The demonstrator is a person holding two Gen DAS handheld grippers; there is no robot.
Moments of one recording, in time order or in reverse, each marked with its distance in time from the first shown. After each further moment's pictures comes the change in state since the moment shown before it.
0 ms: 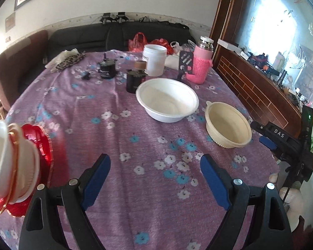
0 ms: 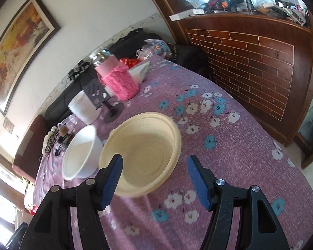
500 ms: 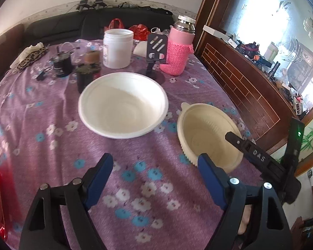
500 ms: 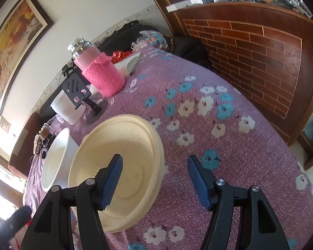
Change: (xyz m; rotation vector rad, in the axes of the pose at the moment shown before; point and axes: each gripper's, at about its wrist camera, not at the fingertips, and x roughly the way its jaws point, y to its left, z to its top) left arm 0.090 -0.059 0.042 0.030 0.091 -0.114; right arm 0.056 -0.026 0.013 0.006 0.047 0.014
